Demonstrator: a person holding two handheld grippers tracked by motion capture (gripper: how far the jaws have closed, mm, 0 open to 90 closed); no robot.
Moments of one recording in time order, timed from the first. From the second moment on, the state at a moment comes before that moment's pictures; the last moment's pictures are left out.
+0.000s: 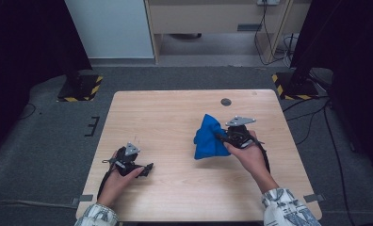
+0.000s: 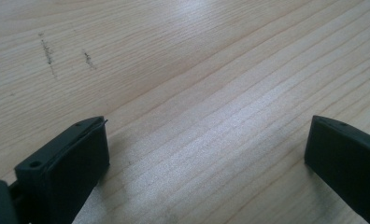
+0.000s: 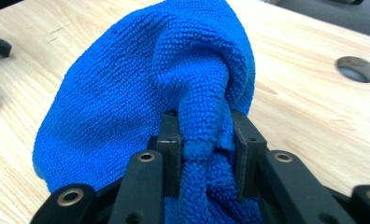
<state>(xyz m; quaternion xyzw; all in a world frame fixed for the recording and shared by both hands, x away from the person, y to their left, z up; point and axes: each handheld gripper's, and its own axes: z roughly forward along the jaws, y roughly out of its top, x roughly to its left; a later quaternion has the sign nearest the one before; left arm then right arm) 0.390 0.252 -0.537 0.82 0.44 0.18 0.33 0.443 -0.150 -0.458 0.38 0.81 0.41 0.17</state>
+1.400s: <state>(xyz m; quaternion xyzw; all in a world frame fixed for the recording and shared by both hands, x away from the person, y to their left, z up) 0.369 0.235 -0.509 0.79 0.44 0.20 0.37 0.415 -0.116 -0.478 0.36 0.82 0.41 0.16</state>
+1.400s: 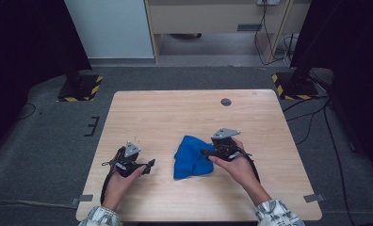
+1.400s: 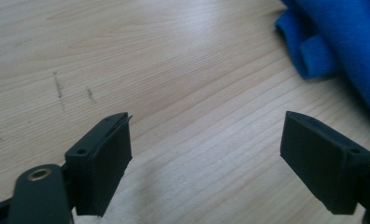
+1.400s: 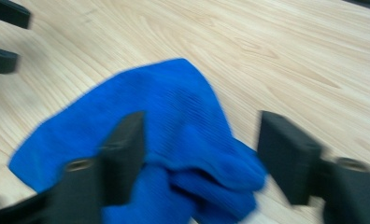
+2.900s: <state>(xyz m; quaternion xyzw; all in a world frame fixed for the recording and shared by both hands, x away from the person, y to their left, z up) 0.349 0.146 -0.523 0.85 0.32 0.16 0.37 0.410 -0.145 -0.524 0.39 0.82 0.39 0.13</state>
